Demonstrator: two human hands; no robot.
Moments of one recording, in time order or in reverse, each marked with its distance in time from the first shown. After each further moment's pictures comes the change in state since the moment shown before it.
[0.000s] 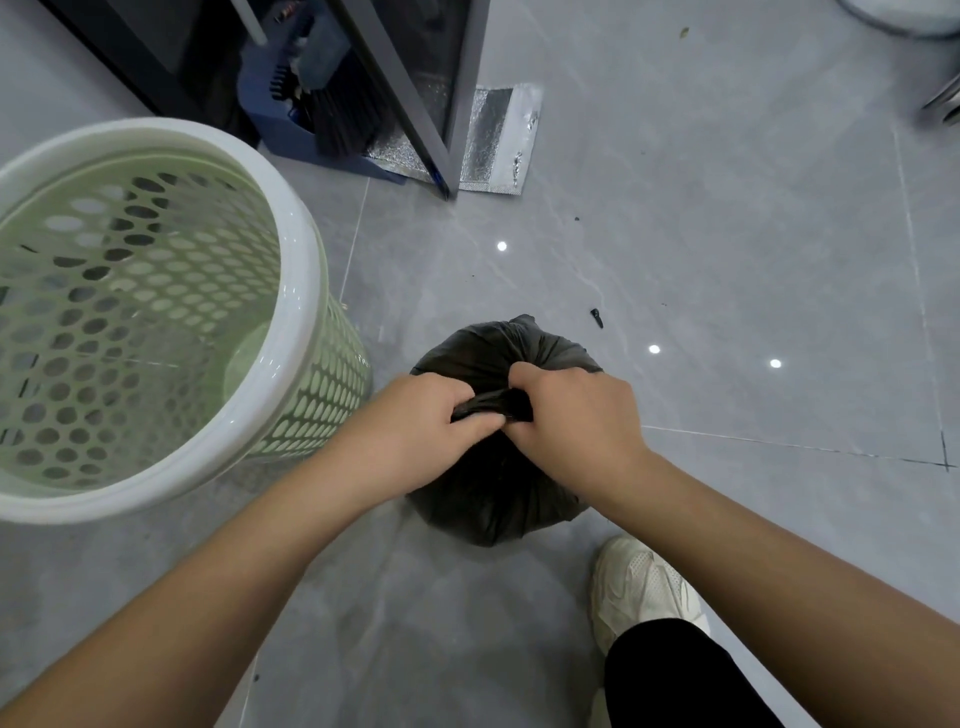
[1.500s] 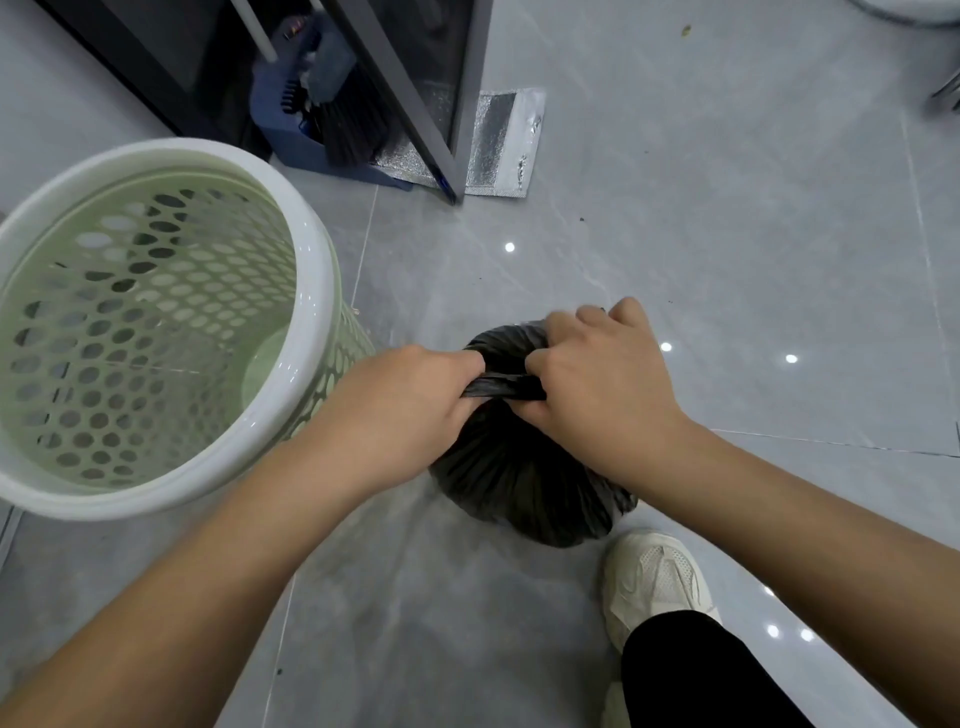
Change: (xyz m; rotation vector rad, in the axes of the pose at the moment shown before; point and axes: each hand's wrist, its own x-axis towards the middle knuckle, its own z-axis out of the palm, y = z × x) left_hand -0.012 0.012 -0.030 0.336 0.150 0.179; right_hand 0.003 -0.004 -0.039 -0.262 0.248 -0.183
